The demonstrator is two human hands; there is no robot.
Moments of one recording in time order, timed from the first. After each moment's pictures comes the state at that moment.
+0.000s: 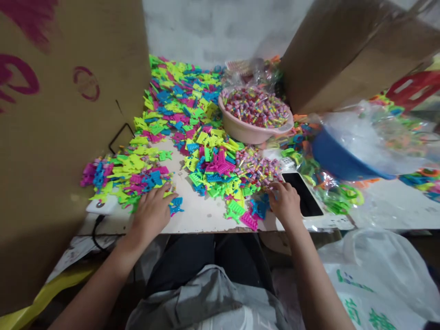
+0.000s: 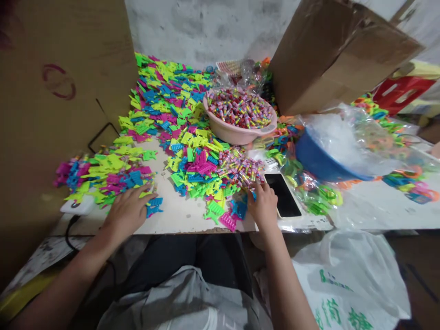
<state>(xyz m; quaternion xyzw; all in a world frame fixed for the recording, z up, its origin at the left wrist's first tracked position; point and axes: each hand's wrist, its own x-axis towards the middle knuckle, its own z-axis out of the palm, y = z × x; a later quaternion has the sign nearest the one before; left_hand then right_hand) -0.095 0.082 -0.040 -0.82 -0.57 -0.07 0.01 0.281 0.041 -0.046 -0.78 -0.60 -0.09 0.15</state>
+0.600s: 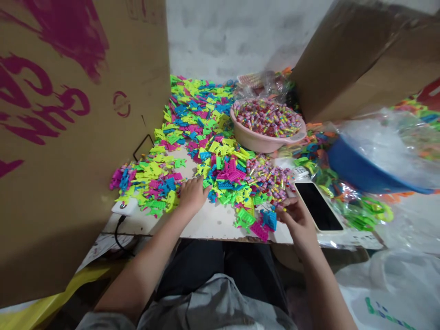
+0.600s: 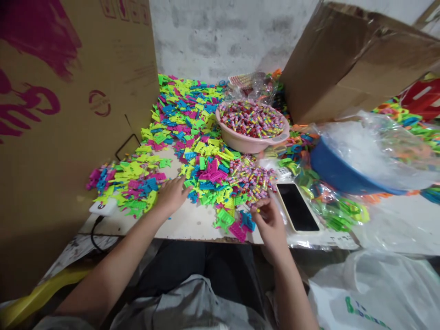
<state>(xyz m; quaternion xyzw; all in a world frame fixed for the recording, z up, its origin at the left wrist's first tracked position) -0.023 0.129 -0.028 -0.74 -0.64 -0.15 -0.14 0.247 0.017 -0.025 -0.60 -0.47 0.29 0.58</state>
